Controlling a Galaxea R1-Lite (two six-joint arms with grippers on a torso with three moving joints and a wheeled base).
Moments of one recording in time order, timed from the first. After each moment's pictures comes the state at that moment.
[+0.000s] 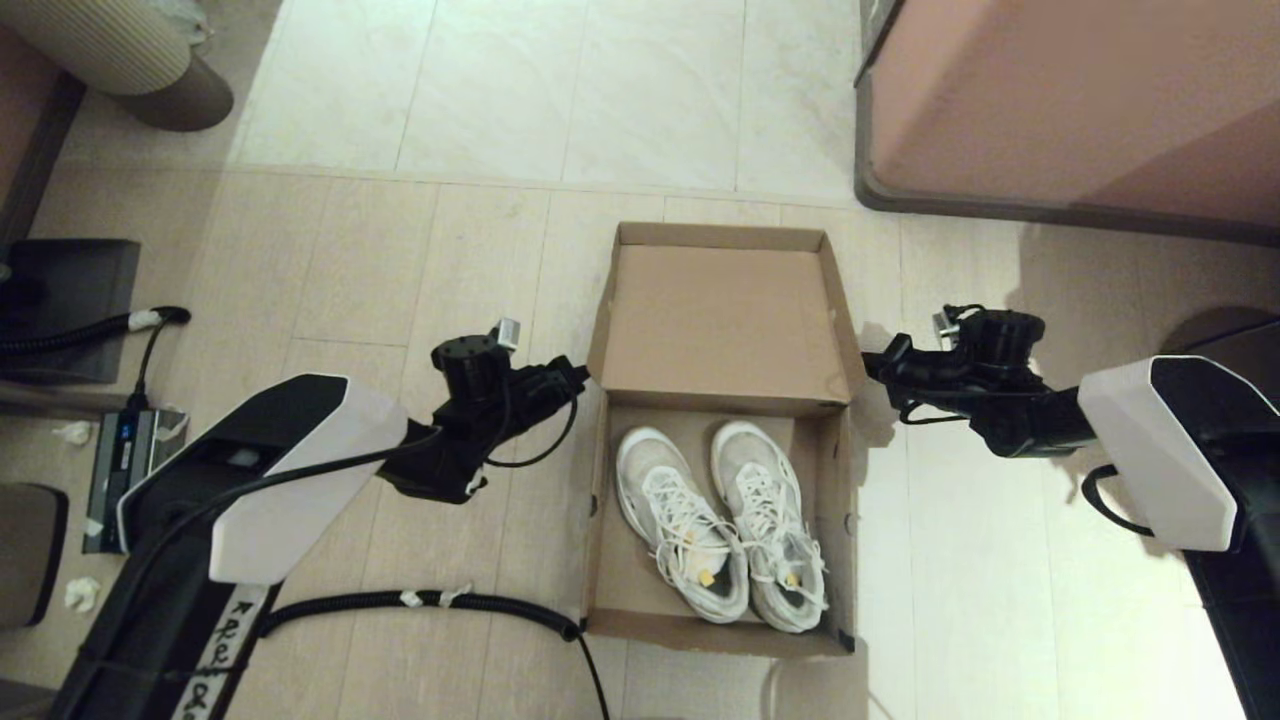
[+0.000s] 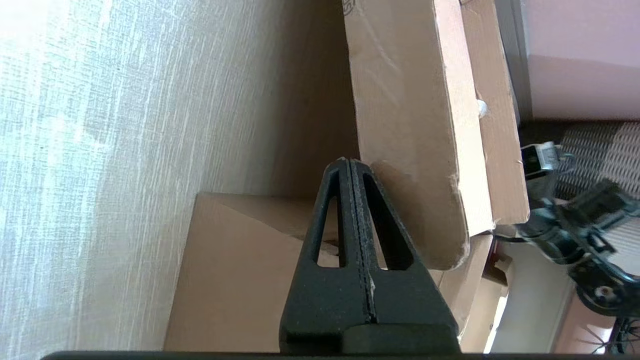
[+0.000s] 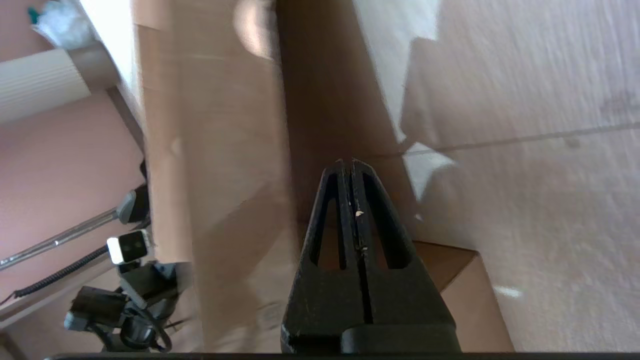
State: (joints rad) left arm -0.30 2.56 -1.65 -0.92 -0.43 -0.70; right arm -0.06 2.60 -1.85 -0.65 0.69 0.94
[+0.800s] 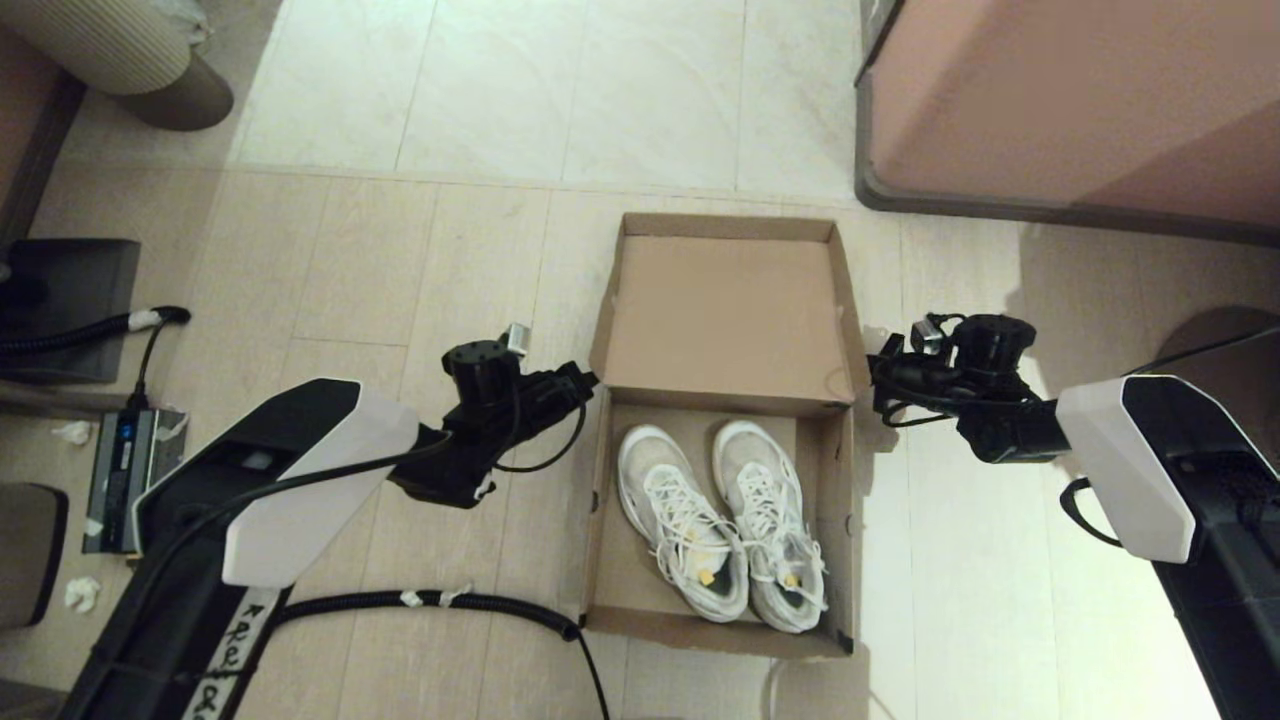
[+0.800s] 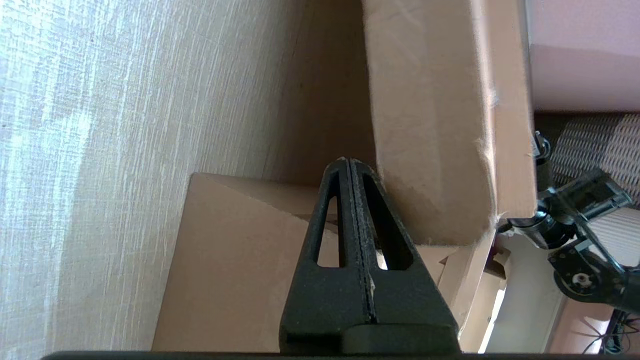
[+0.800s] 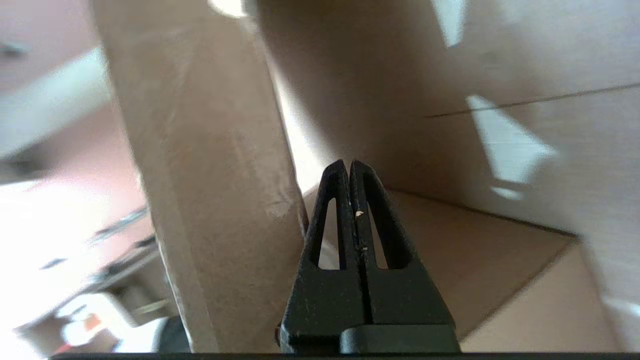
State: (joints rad) left arm -0.32 2.57 -1.65 -0.92 -0.43 -0.70; right arm -0.05 2.68 -1.96 -0.75 0.89 1.22
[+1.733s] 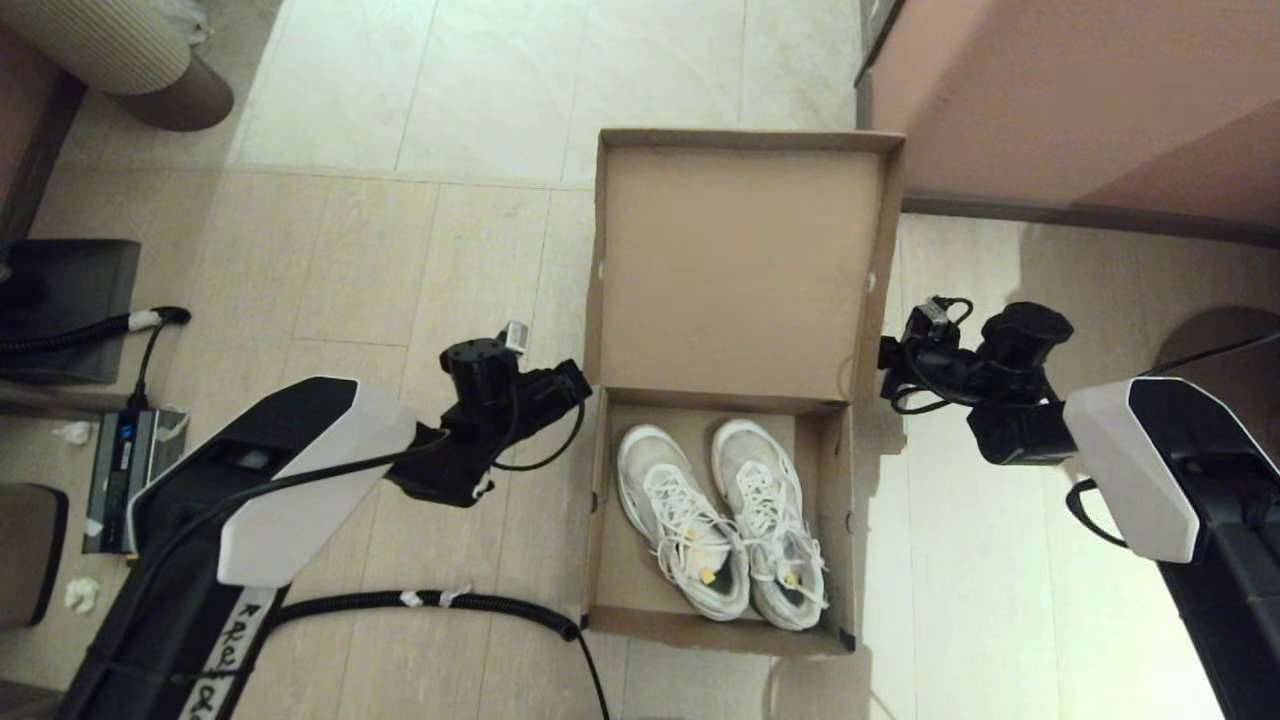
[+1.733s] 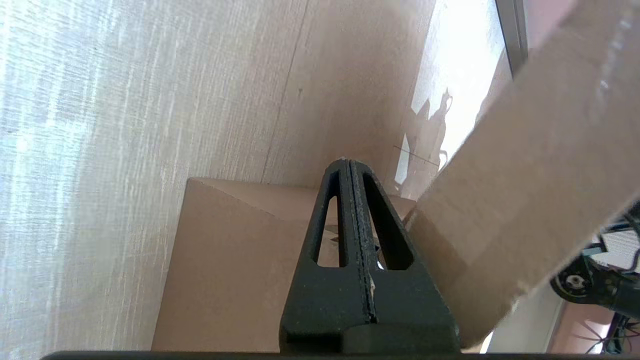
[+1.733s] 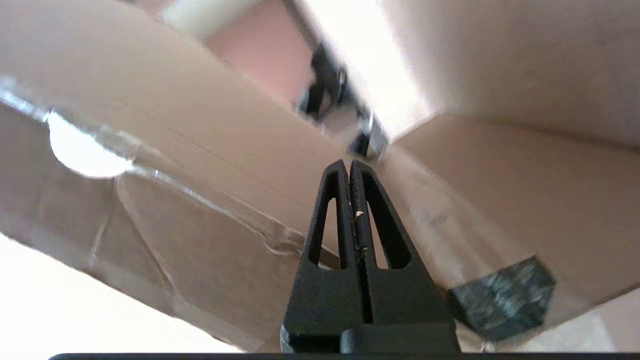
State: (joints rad) left arm -0.32 2.56 -1.65 -0.92 -0.43 -0.70; right arm -0.07 2.69 -1.96 -1.07 1.15 1.60
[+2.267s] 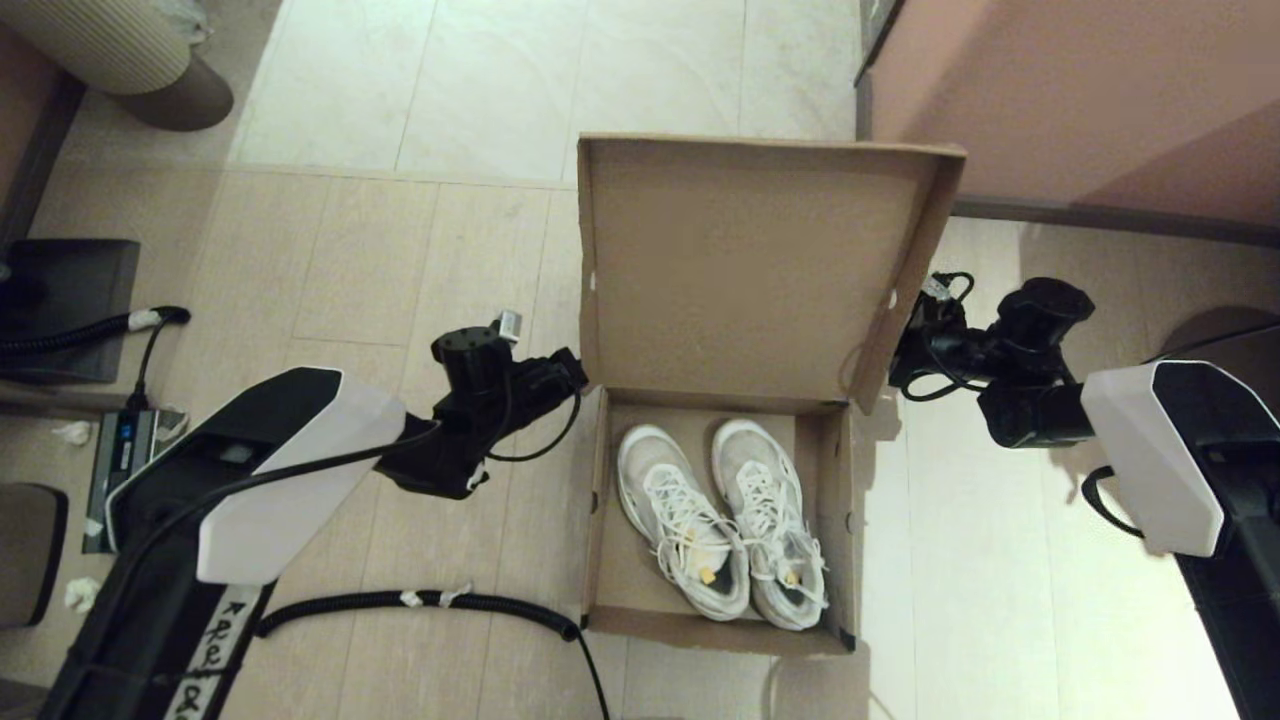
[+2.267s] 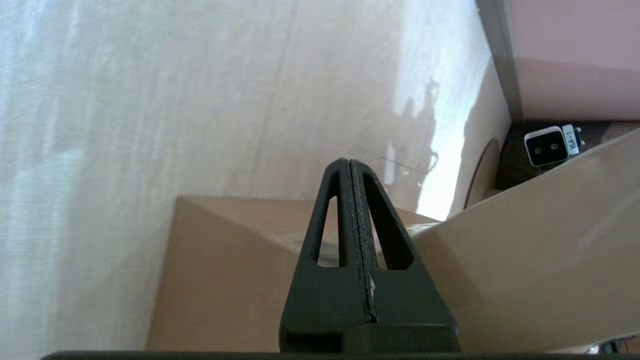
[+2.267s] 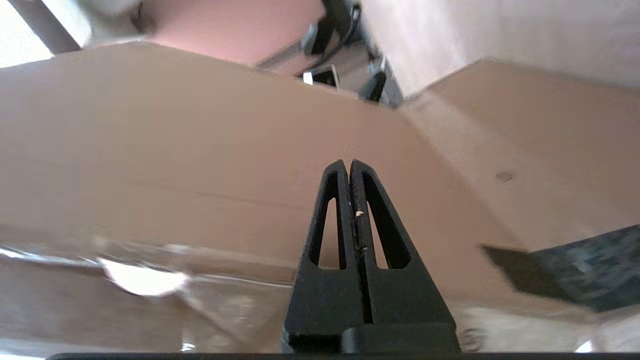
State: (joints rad) left arm -0.31 2.52 -1.64 -0.92 -0.42 -0.70; right arm -0.08 2.63 -1.96 -1.09 1.31 1.60
